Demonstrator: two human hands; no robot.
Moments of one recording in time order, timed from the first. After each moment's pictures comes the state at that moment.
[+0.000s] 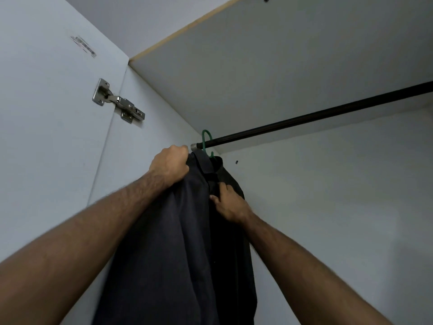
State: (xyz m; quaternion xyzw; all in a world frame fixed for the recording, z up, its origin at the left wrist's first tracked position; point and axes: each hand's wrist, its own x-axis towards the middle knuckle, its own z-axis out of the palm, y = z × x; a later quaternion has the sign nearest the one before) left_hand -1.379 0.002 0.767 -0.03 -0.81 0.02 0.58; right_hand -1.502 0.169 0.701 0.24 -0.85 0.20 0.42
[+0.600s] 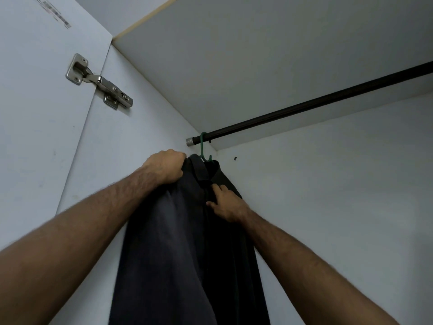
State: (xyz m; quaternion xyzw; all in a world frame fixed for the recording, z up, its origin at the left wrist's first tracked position) left_hand -1.442 -0.022 0.781 -0.04 -0.85 0.12 0.51; right_hand -1.558 0.157 0.708 0.23 -0.87 0.14 0.42
